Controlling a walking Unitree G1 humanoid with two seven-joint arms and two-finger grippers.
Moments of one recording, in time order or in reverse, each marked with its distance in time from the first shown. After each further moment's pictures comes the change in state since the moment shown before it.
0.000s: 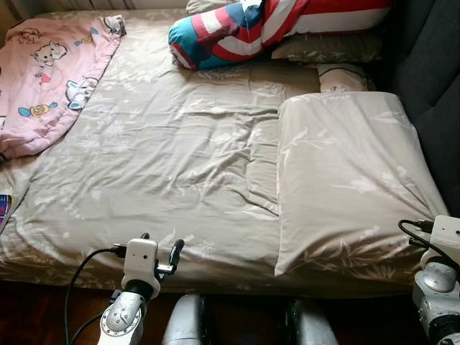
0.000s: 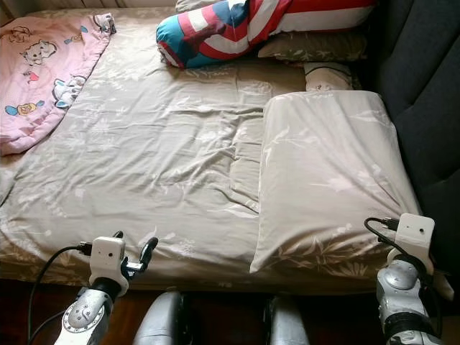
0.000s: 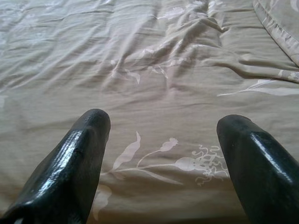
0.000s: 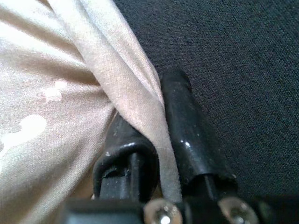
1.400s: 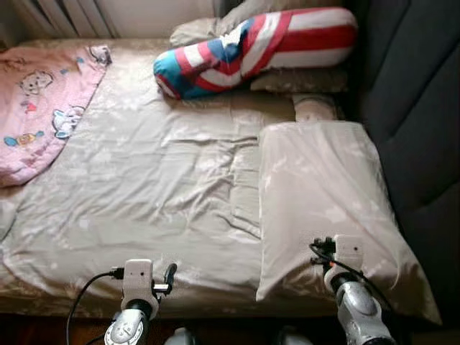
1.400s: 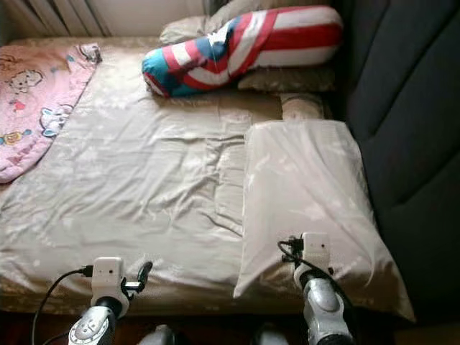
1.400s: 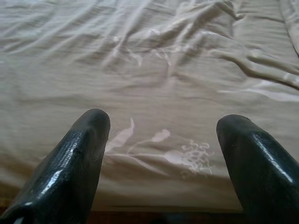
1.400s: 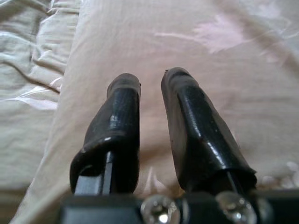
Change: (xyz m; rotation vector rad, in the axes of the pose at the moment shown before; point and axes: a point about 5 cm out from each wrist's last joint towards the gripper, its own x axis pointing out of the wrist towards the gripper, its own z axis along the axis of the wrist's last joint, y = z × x) left arm -0.007 0.005 -0.057 -0.105 0.235 0.121; right arm -0.100 0.123 -0.036 0.233 0.076 0.817
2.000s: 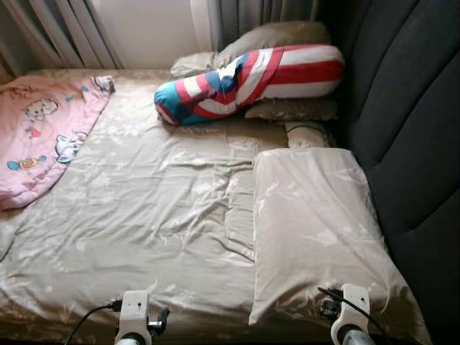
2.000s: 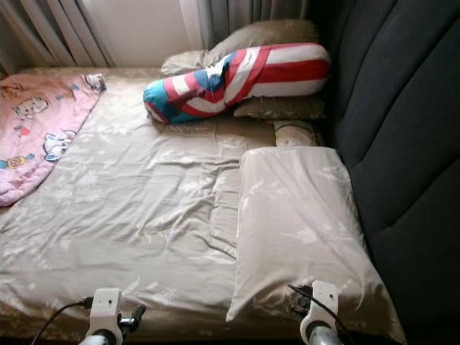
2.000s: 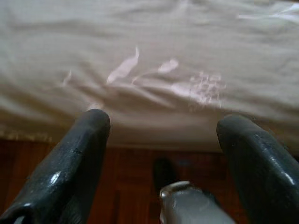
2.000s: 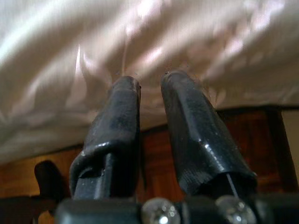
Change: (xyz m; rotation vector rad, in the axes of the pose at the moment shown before) left arm -0.022 0.010 -0.063 0.014 0.354 0.041; right arm -0.045 -0.015 -0.085 0.149 0.399 -0.159
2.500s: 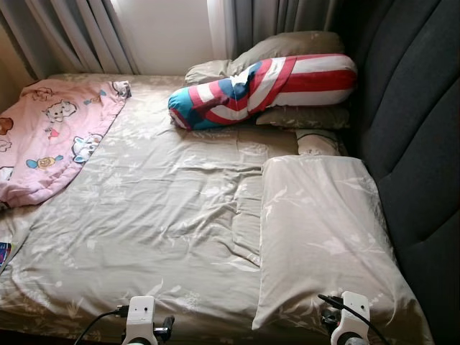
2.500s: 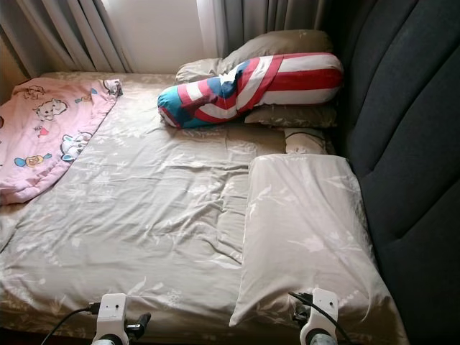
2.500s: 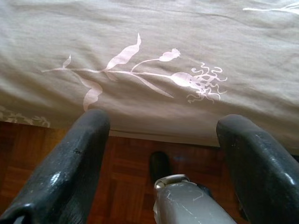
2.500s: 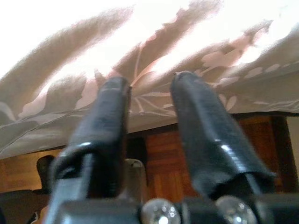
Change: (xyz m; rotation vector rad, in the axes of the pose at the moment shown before) left arm 0.001 -0.011 -0.004 -0.015 0.029 0.005; right arm -0.001 -0.005 -0.002 0.004 0.010 -0.009
